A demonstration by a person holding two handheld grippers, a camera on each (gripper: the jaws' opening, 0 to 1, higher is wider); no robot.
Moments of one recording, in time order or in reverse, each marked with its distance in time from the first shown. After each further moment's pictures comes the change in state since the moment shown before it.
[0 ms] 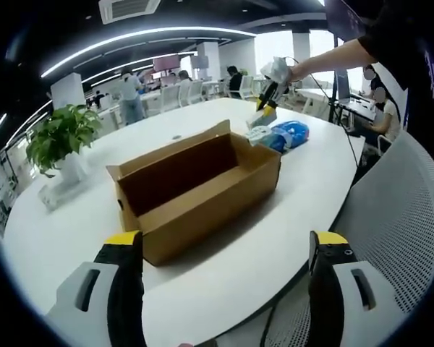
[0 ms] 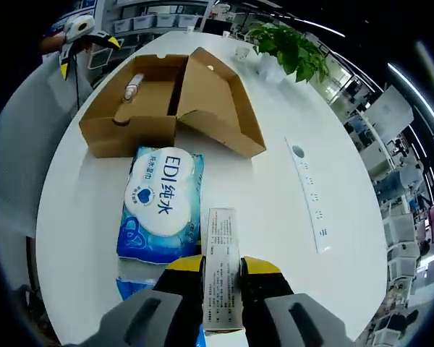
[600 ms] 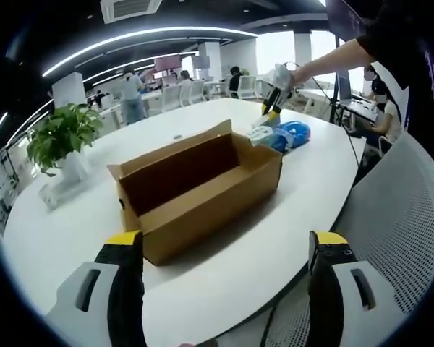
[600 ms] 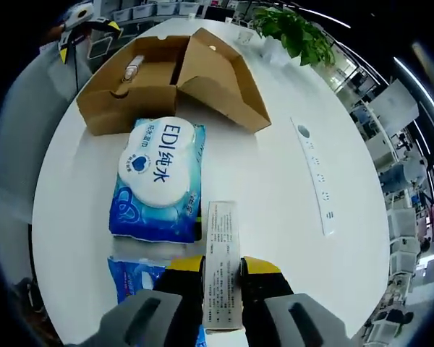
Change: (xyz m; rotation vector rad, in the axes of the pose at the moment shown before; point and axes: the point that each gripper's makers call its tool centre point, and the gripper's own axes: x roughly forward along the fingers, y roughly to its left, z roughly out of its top) left arm 0.000 0.001 -0.001 -0.004 0.002 0.007; right arm 0.008 0.005 -0.031 -0.010 0.091 0.017
